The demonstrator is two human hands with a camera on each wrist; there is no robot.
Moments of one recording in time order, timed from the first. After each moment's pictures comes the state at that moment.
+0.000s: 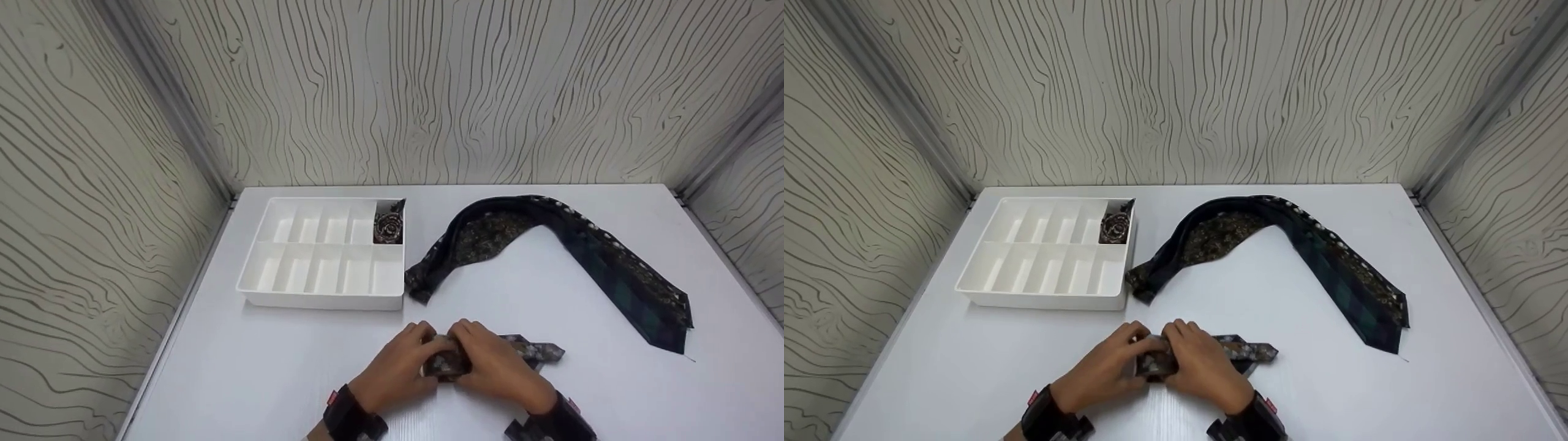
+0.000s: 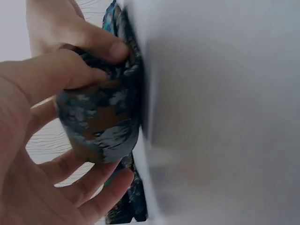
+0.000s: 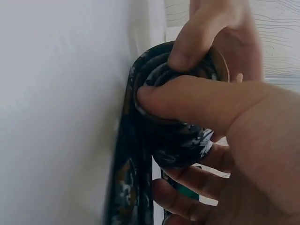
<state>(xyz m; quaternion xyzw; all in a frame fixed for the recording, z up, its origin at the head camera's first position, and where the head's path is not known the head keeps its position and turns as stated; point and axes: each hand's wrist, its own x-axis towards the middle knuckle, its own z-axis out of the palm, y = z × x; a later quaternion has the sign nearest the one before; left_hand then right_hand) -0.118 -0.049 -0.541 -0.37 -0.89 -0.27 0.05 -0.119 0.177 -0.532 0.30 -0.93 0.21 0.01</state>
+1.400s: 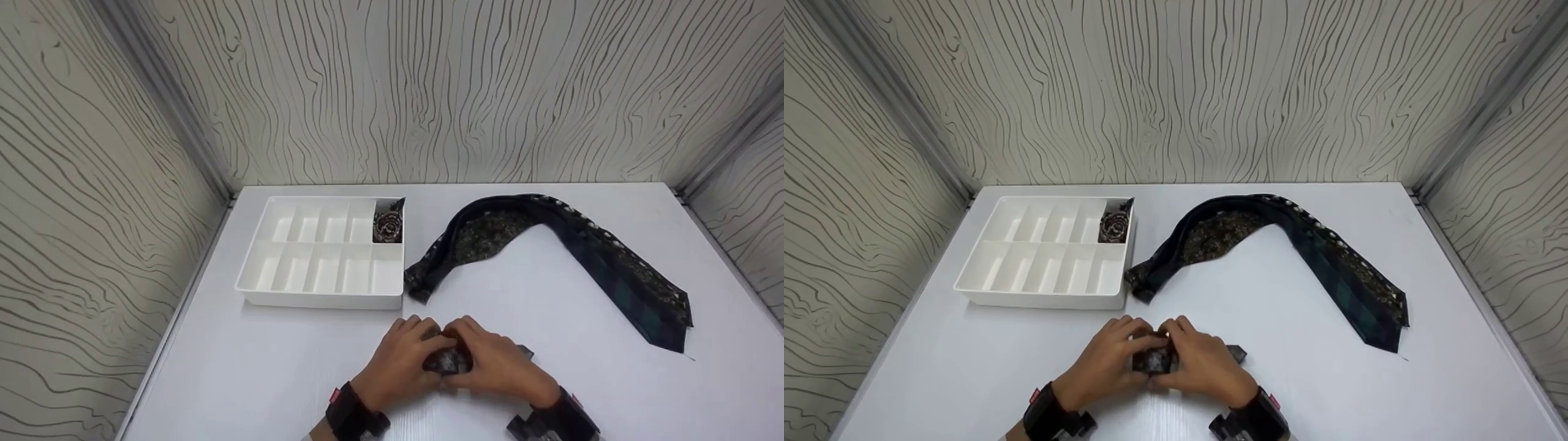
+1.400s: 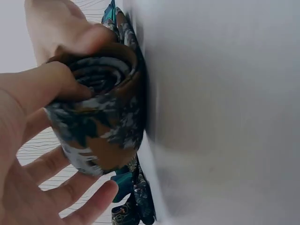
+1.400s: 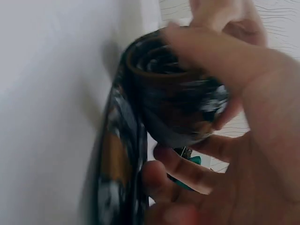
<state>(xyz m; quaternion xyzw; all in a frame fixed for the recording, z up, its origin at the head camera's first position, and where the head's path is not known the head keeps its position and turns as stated) -0.119 -0.042 -0.538 -0.37 -0.90 -0.21 0.13 -0.122 0.183 -0.529 0.27 -0.93 0.25 -0.07</state>
